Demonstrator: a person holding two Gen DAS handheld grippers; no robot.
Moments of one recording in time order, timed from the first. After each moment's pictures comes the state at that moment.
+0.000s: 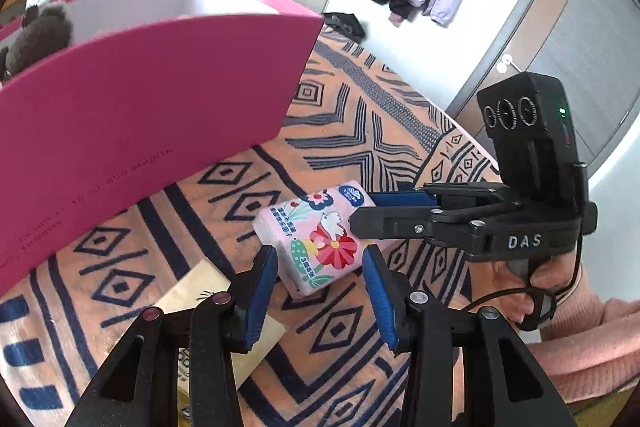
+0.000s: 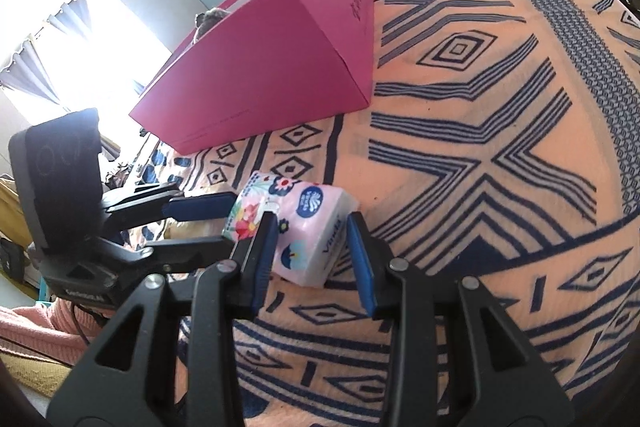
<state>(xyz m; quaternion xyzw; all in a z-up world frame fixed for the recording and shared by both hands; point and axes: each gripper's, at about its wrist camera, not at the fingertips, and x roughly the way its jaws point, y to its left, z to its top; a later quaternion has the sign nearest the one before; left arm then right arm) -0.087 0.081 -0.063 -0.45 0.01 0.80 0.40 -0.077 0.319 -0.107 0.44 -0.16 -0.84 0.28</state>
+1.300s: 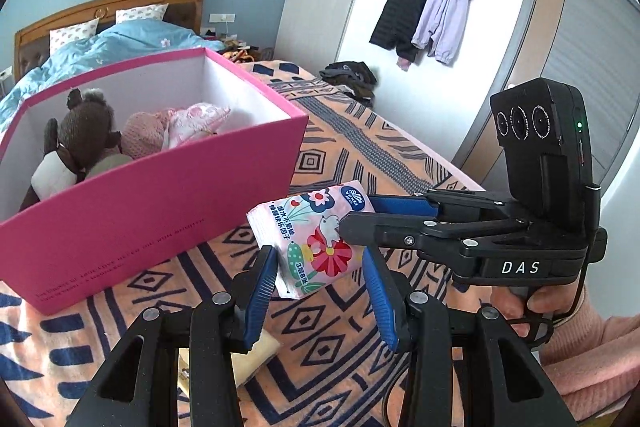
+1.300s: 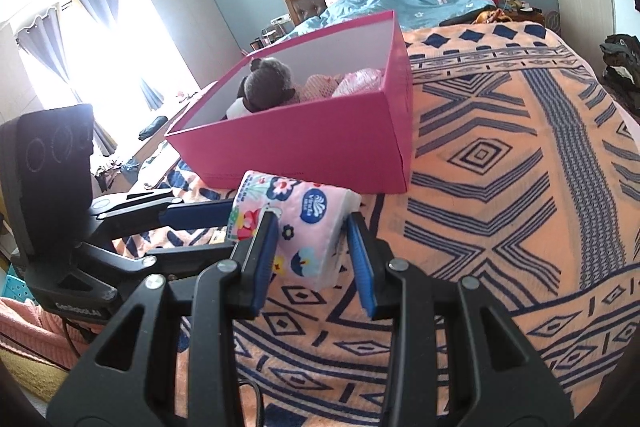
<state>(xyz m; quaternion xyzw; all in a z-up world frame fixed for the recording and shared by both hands) -0.060 0.068 -0.004 -0.36 0.01 0.86 0.37 -0.062 0.295 -0.045 0.35 -0.09 -0.89 0.29</state>
